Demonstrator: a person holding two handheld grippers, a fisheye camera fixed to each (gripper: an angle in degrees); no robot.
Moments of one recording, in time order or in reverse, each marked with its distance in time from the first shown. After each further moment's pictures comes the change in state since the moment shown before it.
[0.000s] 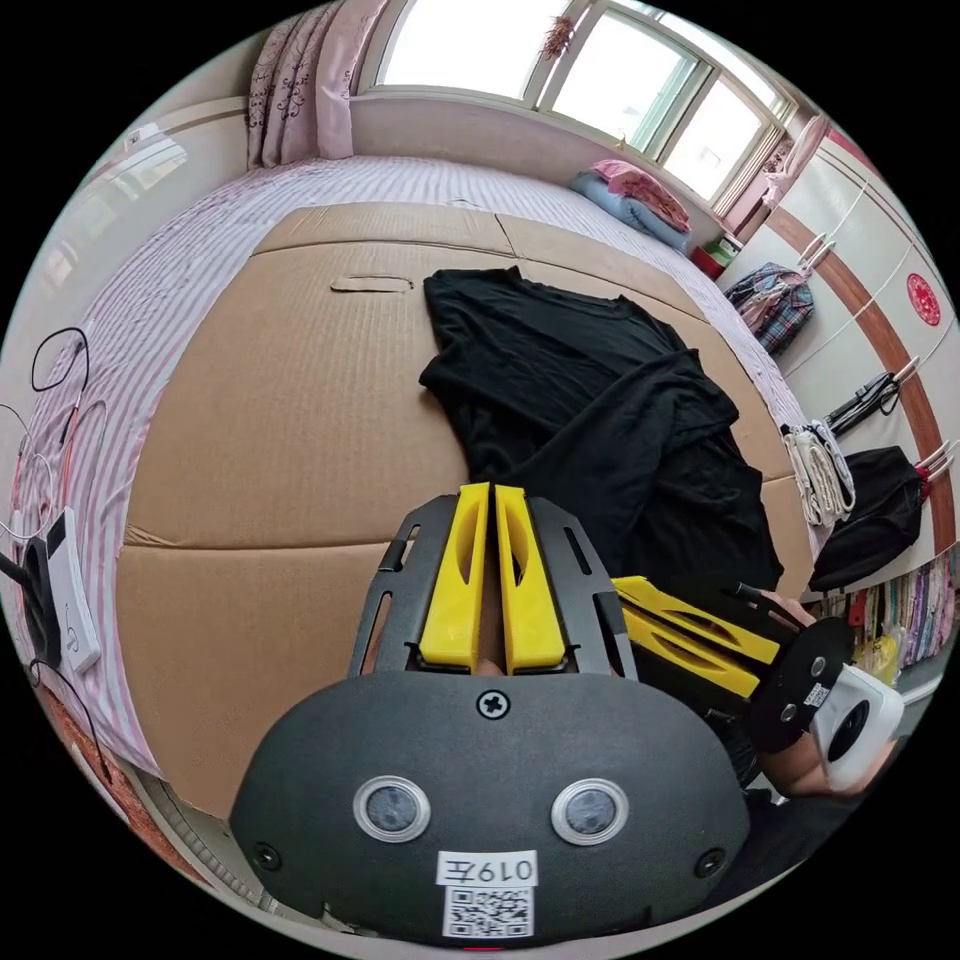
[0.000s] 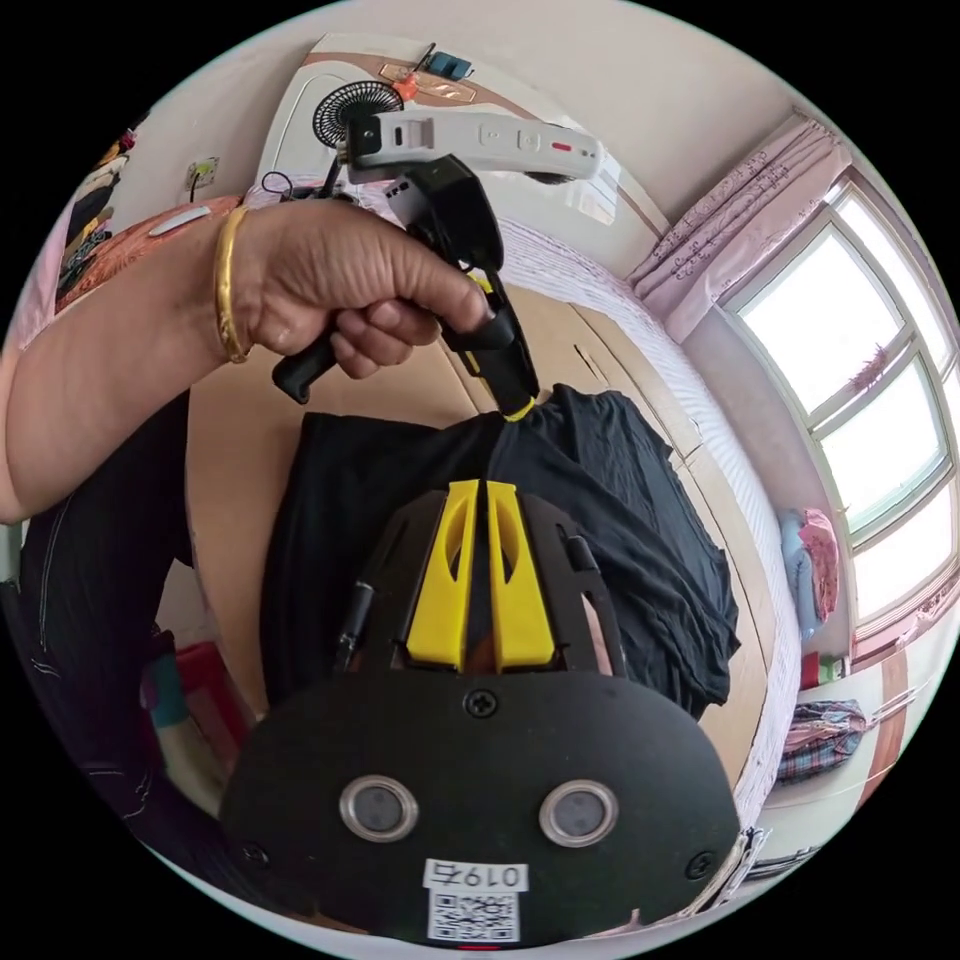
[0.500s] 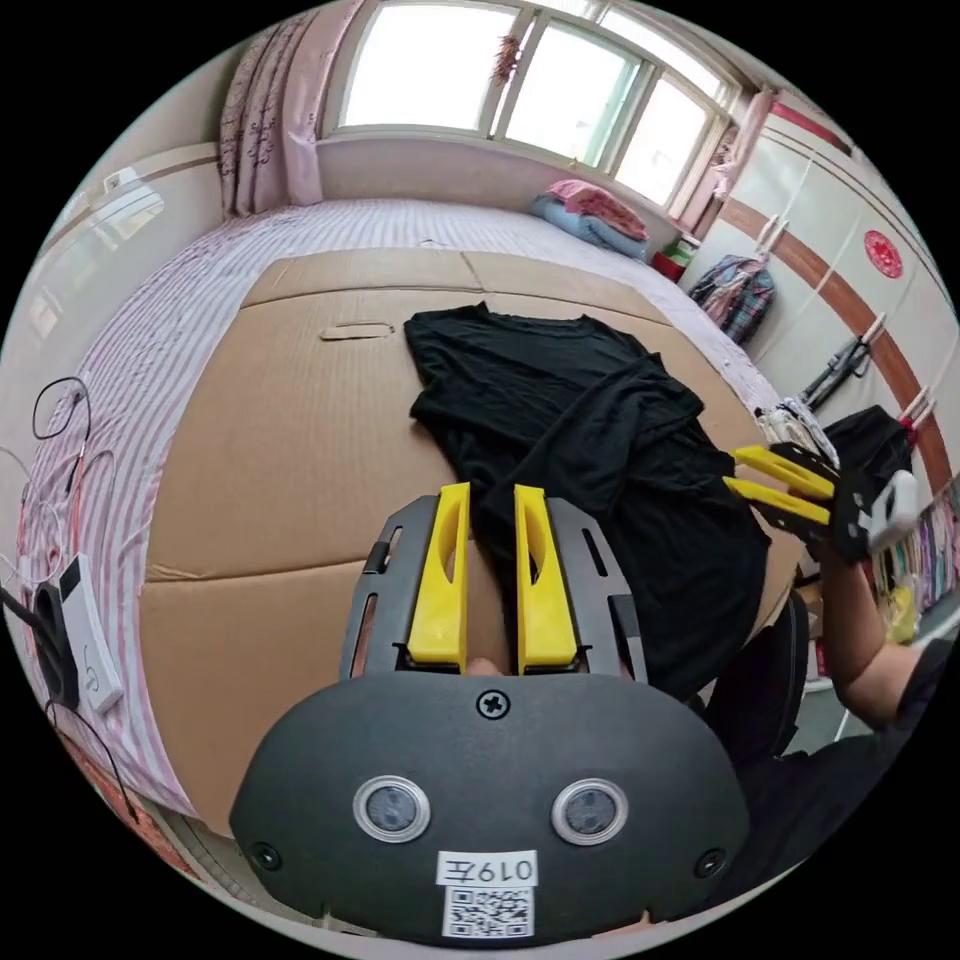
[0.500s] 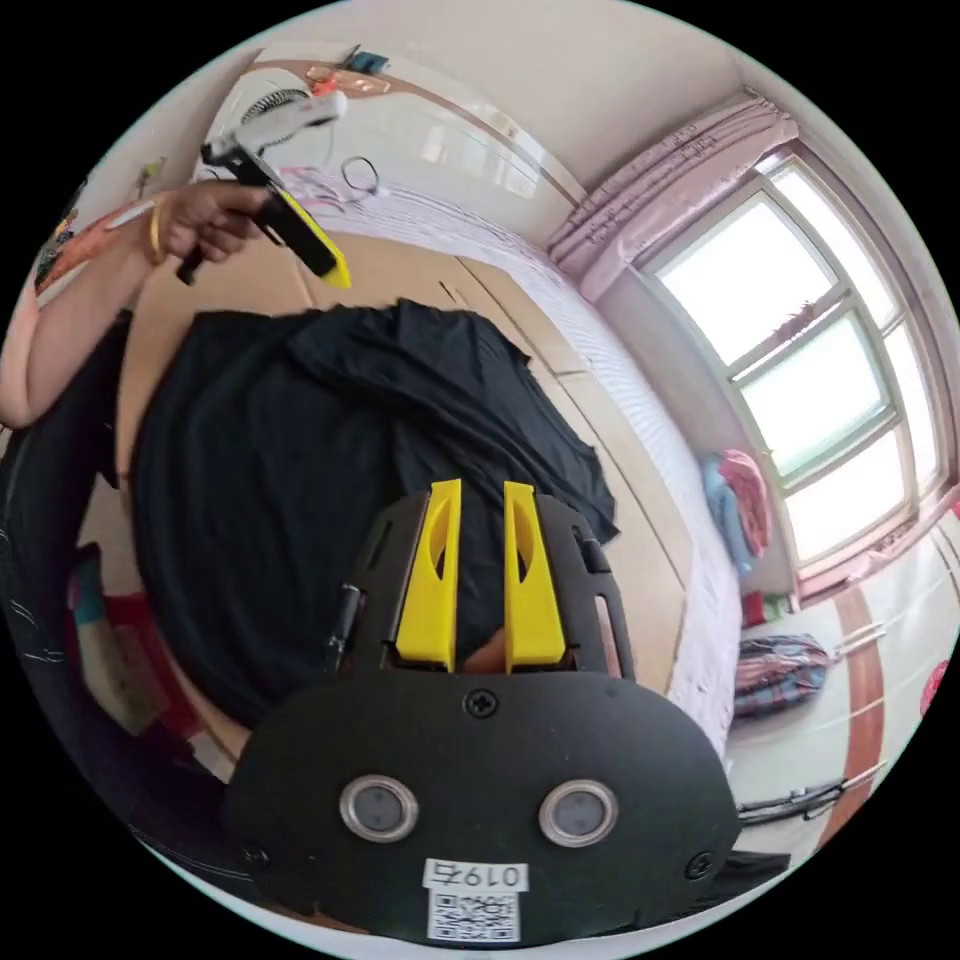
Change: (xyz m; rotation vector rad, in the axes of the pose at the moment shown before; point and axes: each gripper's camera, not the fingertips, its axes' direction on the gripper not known) left arm 0.059 0.006 -0.054 0.125 0.095 0.199; right arm 0.178 0.088 -0.091 -0.132 0.326 0.058
